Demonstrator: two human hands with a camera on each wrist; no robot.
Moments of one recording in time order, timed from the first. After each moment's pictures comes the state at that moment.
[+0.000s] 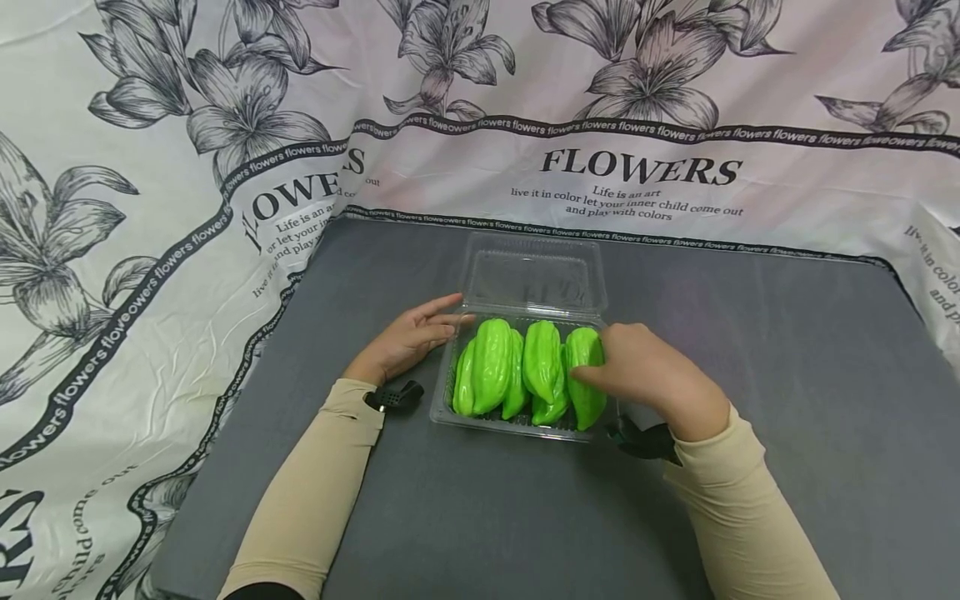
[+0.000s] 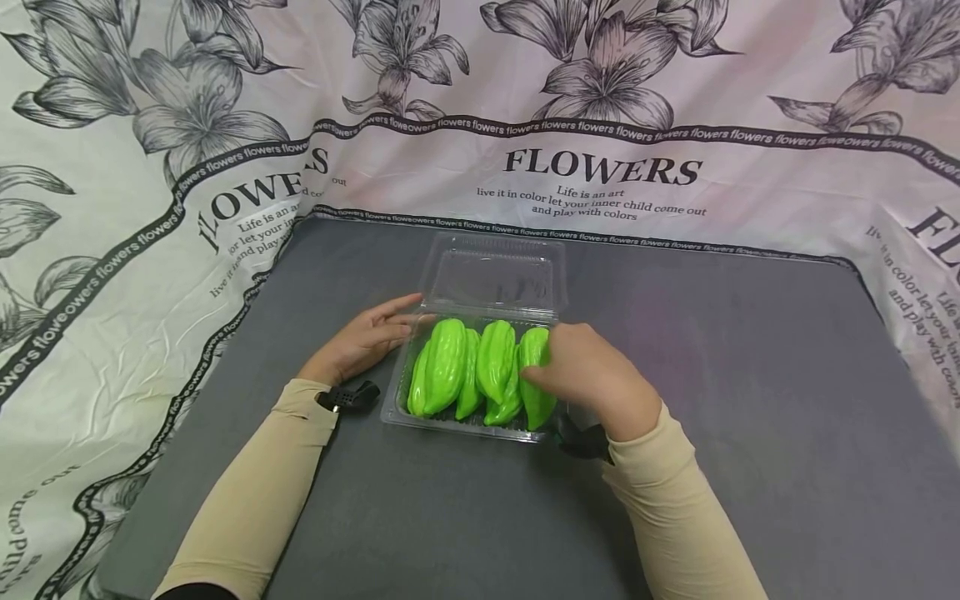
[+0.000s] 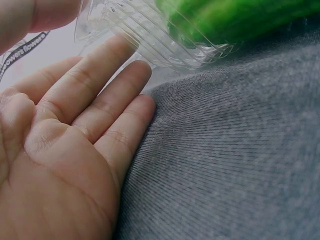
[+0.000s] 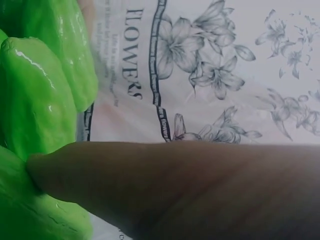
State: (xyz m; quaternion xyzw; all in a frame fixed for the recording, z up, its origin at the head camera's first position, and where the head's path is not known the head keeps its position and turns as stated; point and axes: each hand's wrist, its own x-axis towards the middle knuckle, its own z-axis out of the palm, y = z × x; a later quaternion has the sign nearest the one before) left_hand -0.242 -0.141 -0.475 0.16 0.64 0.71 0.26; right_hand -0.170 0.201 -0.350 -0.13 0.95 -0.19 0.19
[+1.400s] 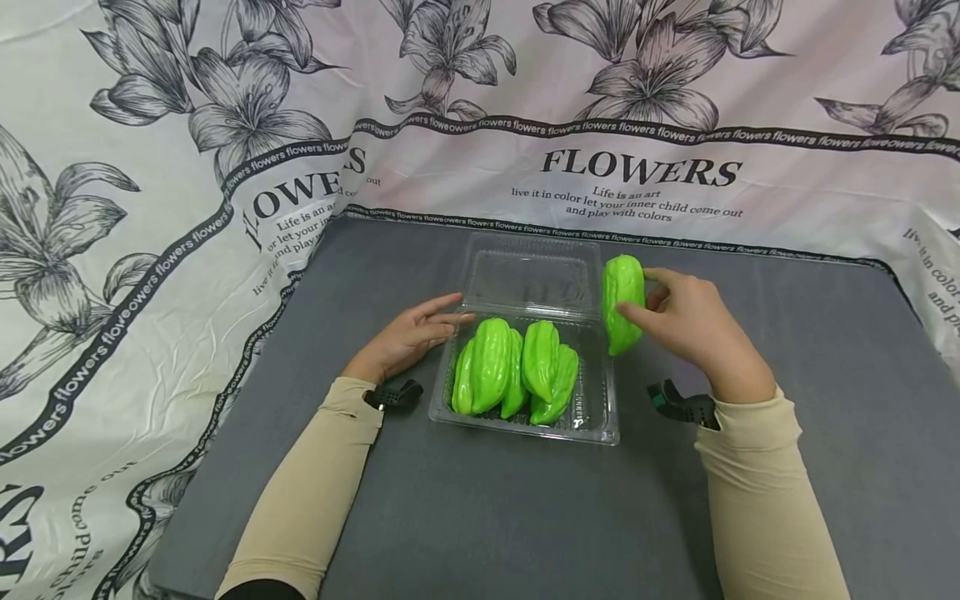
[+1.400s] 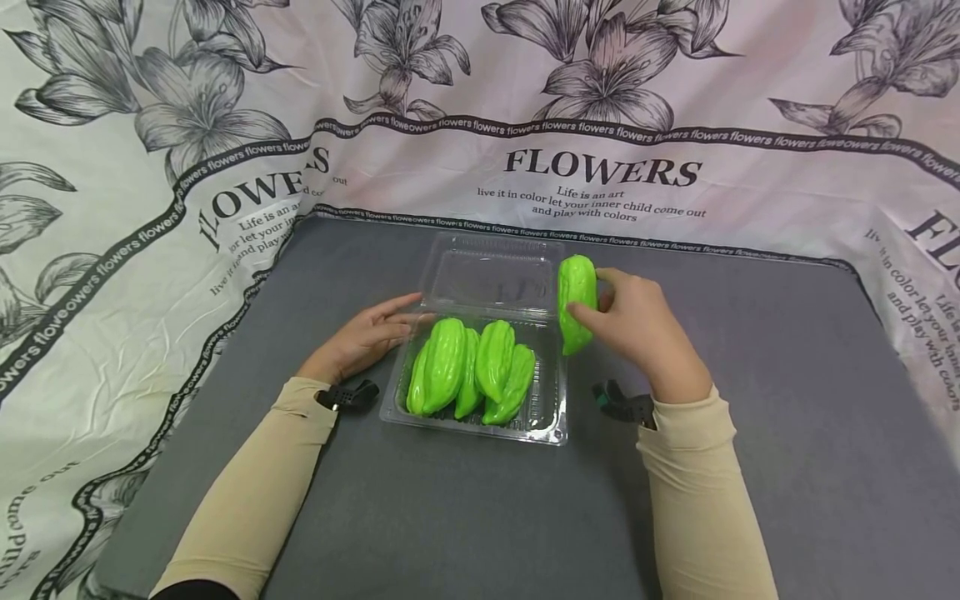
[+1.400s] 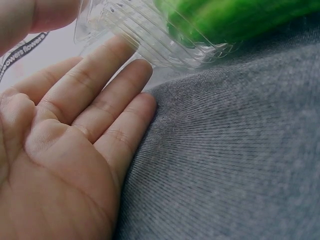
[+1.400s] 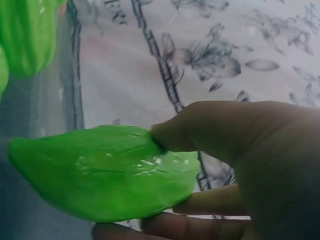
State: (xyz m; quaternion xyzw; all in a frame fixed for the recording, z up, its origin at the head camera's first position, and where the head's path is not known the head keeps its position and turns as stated) left_hand -0.243 -0.141 -0.478 0.16 0.64 0.71 0.26; right_hand -0.207 0.260 -0.351 -0.08 0.96 -0.28 0.03
